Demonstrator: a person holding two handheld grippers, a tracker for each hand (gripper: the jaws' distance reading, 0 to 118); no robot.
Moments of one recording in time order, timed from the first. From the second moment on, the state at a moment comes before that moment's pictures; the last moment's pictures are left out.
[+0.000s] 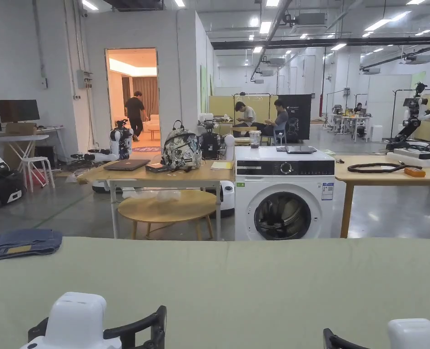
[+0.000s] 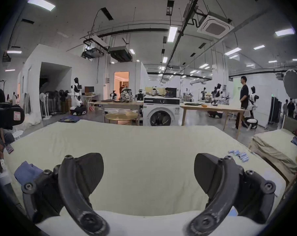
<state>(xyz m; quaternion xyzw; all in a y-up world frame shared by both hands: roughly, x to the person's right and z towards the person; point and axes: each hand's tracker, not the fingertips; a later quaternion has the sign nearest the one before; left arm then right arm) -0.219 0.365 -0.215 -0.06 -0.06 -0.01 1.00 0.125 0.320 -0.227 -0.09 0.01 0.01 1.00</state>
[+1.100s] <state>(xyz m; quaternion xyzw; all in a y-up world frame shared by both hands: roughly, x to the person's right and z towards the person) -0.218 0.360 -0.209 -0.08 -0.07 0.02 0.99 0.110 0.332 -0.227 -0.14 -0.05 -0.03 0.99</state>
